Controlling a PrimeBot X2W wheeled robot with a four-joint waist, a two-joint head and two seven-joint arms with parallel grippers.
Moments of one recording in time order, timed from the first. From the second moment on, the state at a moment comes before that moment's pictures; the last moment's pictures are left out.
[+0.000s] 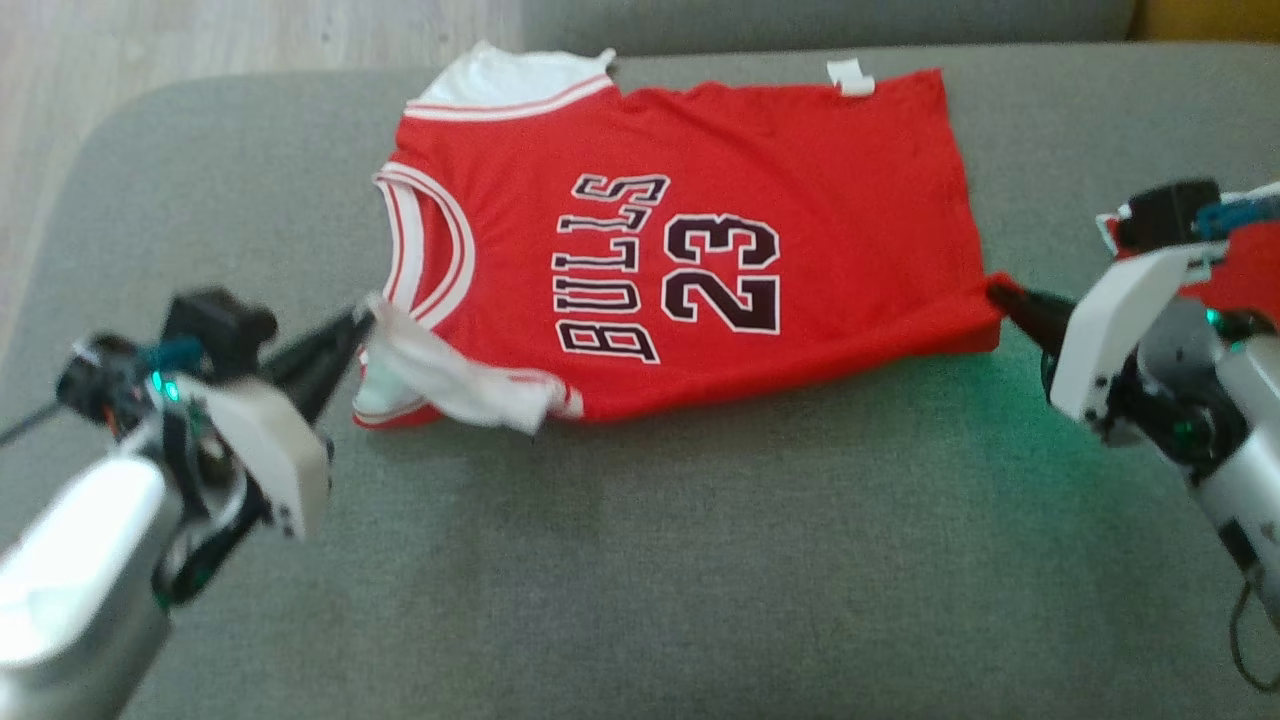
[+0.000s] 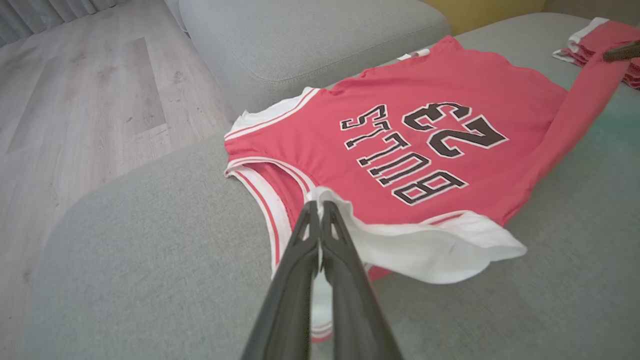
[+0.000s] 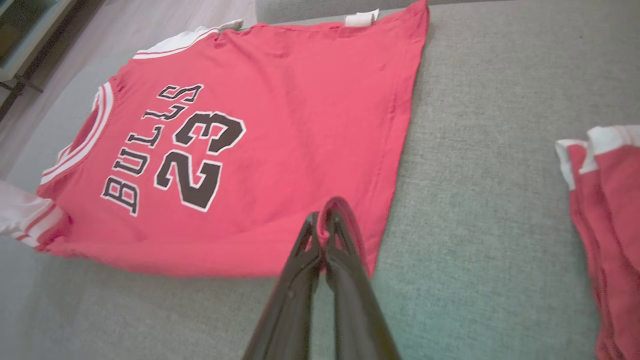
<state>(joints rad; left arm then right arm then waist) -0.49 0.64 -0.65 0.16 -0.64 -0.12 0.28 -0.63 -0.53 0.63 0.55 0.96 0.13 0.46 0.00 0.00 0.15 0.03</state>
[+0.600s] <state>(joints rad) -0.84 0.55 -0.75 0.52 -0.60 -0.13 0.21 -0.83 -0.45 0.68 0.74 0.91 0.13 0.39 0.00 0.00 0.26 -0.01</state>
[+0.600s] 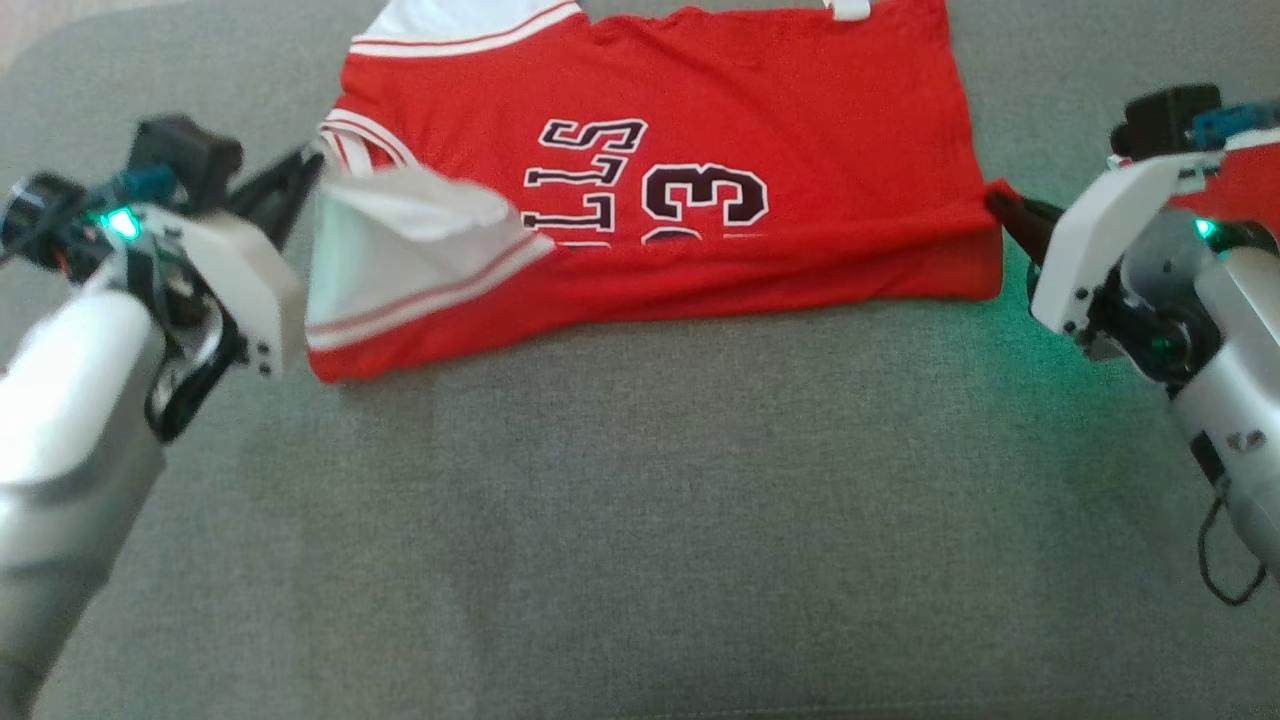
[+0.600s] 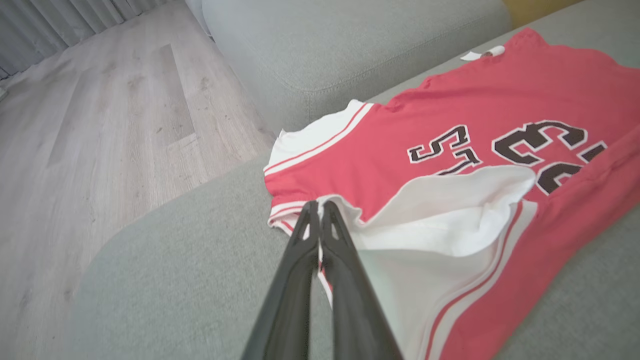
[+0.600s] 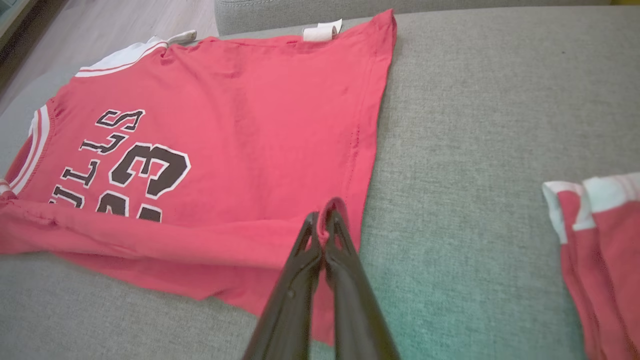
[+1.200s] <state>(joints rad) -1.05 0.40 -0.80 0.85 -0.53 -0.10 -0.10 -0.97 -0.38 0.73 0.89 0.86 0.13 0.14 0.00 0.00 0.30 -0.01</state>
